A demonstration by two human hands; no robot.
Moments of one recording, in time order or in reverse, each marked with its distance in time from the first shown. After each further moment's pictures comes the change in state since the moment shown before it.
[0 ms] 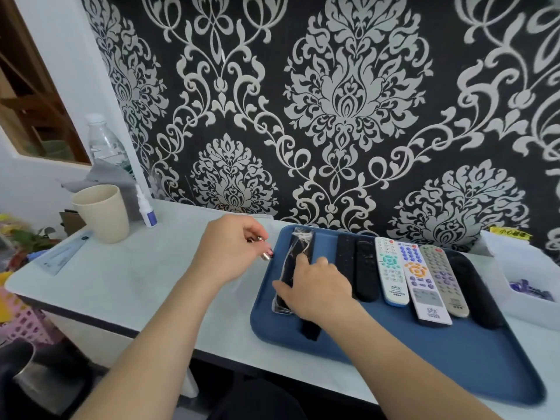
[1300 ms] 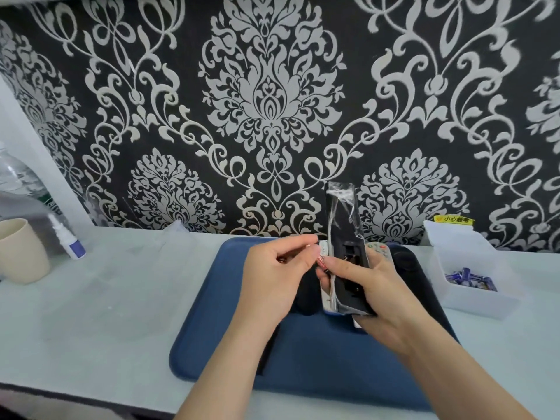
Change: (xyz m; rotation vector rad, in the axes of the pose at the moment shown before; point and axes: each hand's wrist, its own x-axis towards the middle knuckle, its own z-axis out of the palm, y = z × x) left_hand -0.034 0.105 0.124 -0.616 -0.091 0.038; right_hand -0.029 0.158 -0.039 1.938 -0.016 -0.026
